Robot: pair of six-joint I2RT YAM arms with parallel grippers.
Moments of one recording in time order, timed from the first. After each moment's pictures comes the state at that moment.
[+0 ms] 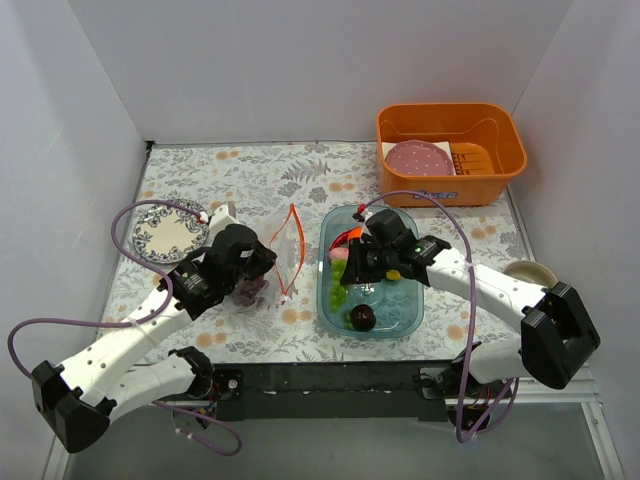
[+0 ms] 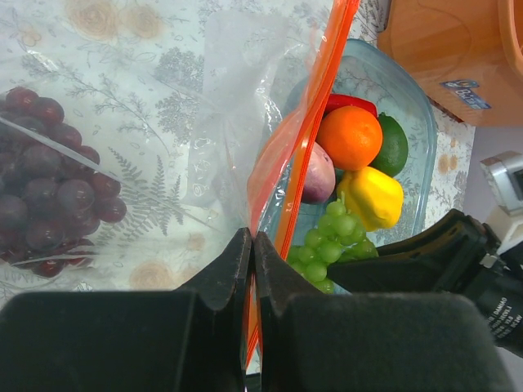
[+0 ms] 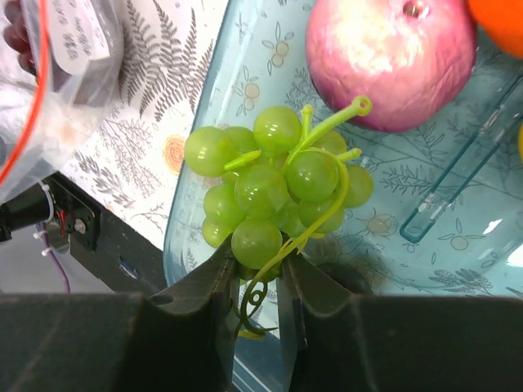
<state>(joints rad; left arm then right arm) -0.73 0.93 0.86 -0.57 -0.35 -1.04 0.75 1.35 0.89 -0.39 -0.26 0.58</state>
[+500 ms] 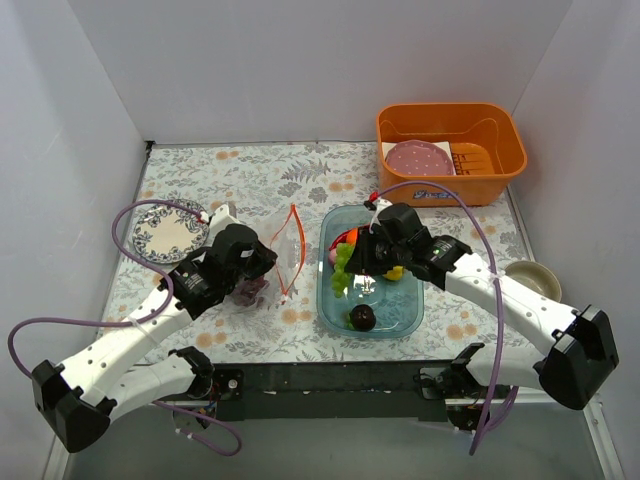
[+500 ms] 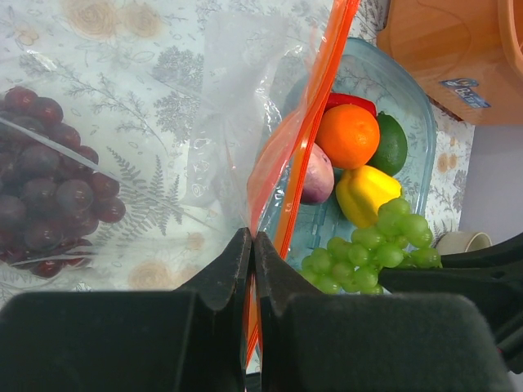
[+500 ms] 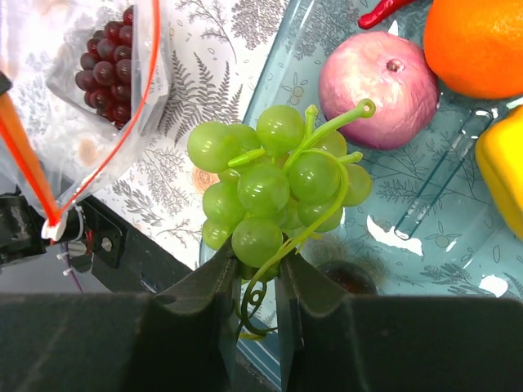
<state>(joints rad) -0.73 0.93 0.86 -0.57 -0.35 -1.04 0.76 1.22 0.94 -0.45 -0.18 0.59</state>
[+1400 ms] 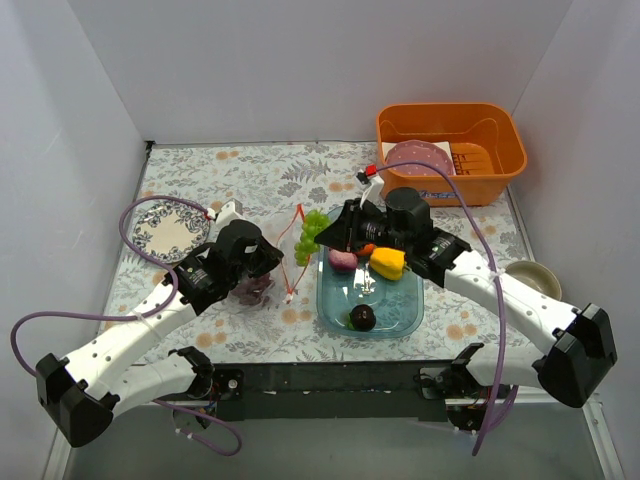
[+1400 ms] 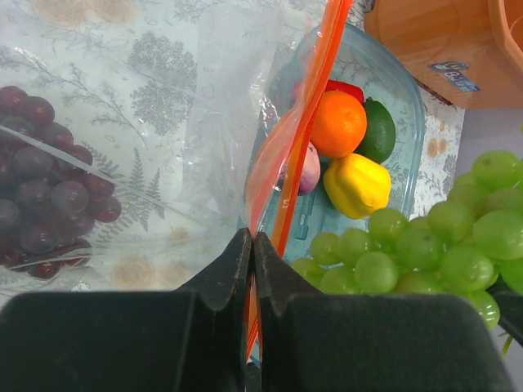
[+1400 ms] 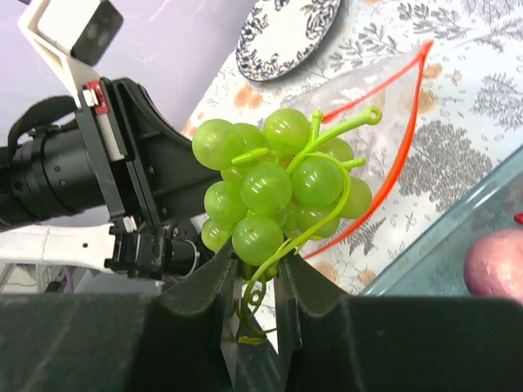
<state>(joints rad) -0.73 0.97 0.88 -0.55 -0.29 -1.04 0.77 1.22 0.99 -0.04 -0.36 0.63</state>
